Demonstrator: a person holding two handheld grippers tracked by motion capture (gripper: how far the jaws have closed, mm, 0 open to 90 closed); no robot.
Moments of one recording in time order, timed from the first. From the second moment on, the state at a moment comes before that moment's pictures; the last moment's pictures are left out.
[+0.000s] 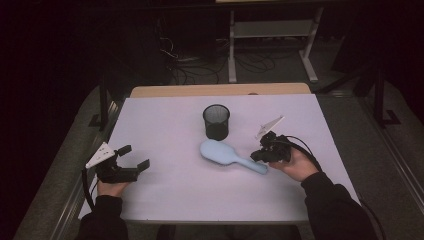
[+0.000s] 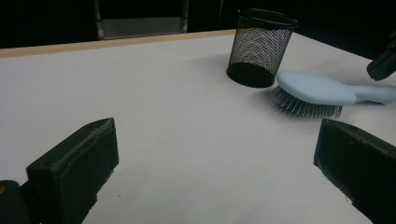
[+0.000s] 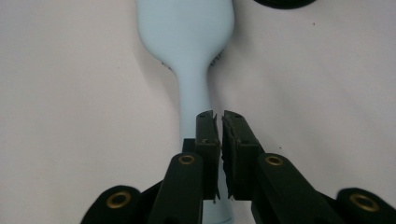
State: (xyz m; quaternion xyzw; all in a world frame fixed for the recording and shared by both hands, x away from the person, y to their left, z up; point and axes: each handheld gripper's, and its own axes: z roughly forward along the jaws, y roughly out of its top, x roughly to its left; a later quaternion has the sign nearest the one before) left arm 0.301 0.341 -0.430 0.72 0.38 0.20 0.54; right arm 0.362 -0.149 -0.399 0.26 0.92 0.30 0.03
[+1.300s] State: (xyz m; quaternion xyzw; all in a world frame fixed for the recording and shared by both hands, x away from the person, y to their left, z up) left arm 0.300 0.341 -0.429 0.72 0.38 0.20 0.55; right arm 0.378 -0.123 -0.399 0.27 0.92 0.30 0.03
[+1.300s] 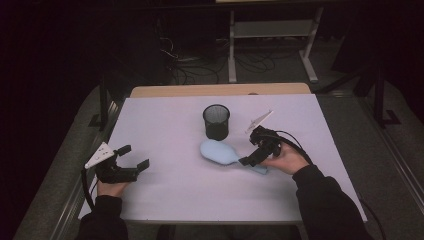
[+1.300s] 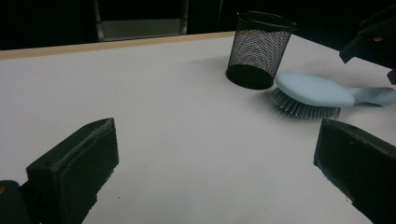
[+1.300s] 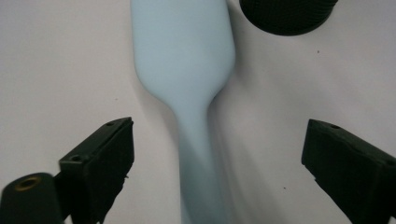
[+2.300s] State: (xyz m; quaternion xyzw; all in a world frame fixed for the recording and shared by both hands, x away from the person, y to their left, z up) left arm 0.301 0.341 -0.429 0.72 0.38 0.20 0.55; right arm 0.380 -0.096 -0.426 0.23 0.94 0.26 0.00
